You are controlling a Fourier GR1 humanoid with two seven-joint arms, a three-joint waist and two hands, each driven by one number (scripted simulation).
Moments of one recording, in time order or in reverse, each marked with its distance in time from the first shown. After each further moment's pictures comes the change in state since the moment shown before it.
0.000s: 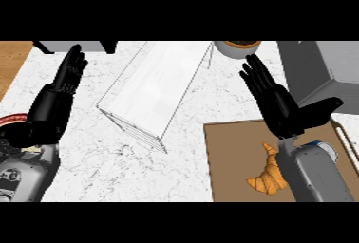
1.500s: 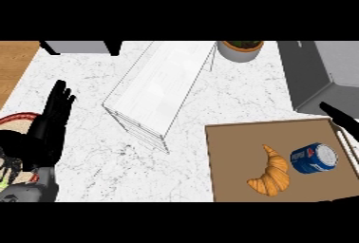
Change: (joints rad) left arm 0.210 -0.099 0.104 0.010 0.065 0.065 0.090; right arm 0.432 -0.603 -0.072 -0.657 0.299 0.106 0.528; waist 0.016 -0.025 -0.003
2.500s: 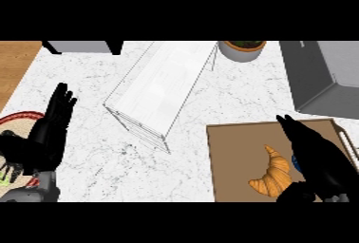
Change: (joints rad) left arm 0.025 -0.019 -0.001 -0.028 -0.021 -0.016 0.001; right arm -0.293 0.070 0.462 0.136 0.408 0.107 0.532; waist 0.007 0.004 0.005
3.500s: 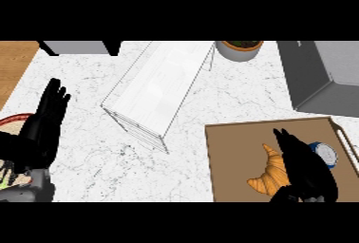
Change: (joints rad) left arm -0.019 -0.027 0.062 -0.039 -0.033 -0.038 0.061; right arm 0.172 0.191 -0.054 0.153 0.255 0.021 -0.136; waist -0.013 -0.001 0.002
